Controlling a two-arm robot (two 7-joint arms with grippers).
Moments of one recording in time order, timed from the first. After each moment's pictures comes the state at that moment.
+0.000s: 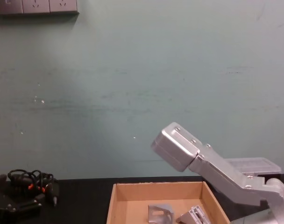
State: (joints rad) left arm -0.20 0.60 0.45 -1.41 -0.25 -0.12 0.03; right arm 0.44 0.40 -0.71 -1.46 0.17 0.41 0.59
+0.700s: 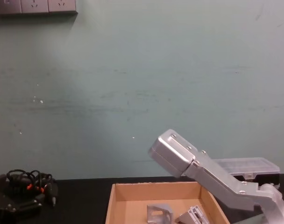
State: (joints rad) left arm -0.20 0.60 0.45 -1.41 -0.25 -0.12 0.03; right arm 0.45 0.38 -0.72 -1.41 0.16 0.40 0.61
